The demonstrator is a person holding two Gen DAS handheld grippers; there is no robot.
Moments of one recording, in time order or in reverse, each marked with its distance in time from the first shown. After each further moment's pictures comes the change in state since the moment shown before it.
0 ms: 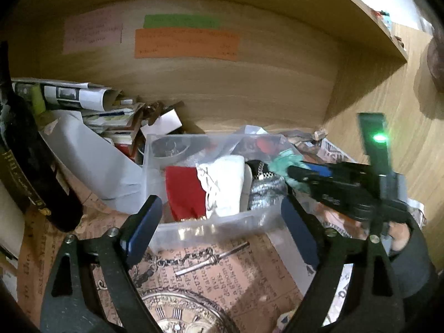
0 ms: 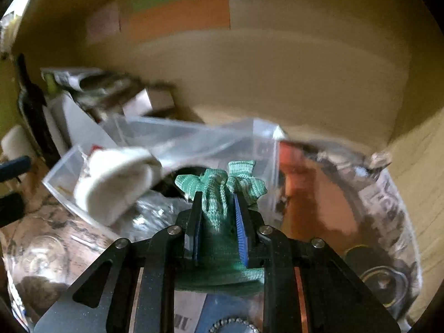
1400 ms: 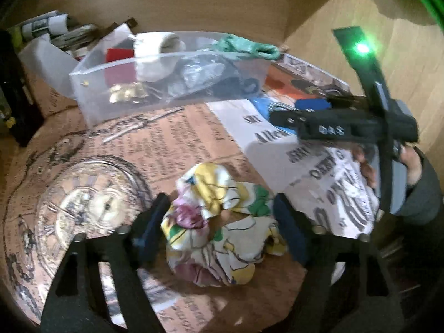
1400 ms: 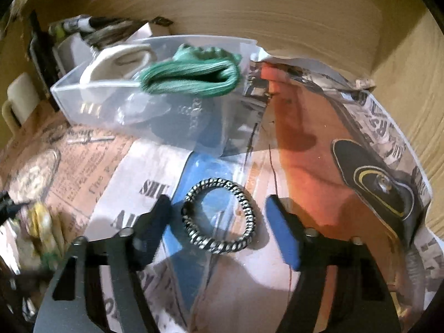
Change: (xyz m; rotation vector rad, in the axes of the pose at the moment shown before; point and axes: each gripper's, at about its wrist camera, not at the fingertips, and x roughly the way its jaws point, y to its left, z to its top) left arm -0.009 -0.066 -0.128 0.076 0.231 -0.074; right arm -0.032 -0.009 -0.091 -0.013 0.153 -0.001
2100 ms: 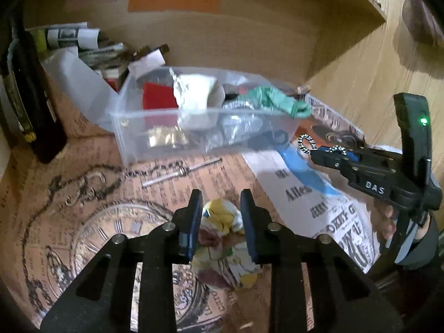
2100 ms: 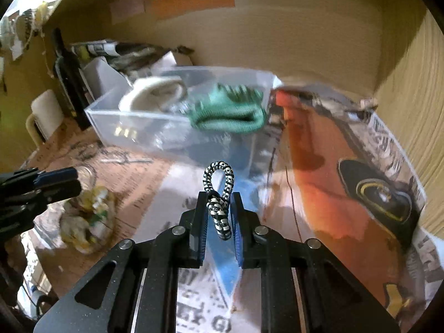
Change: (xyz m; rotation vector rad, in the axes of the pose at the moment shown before) left arm -0.027 0.045 0.038 -0.095 -0.116 0.016; right arm -0.042 0.014 0.004 0.019 -0.126 0.077
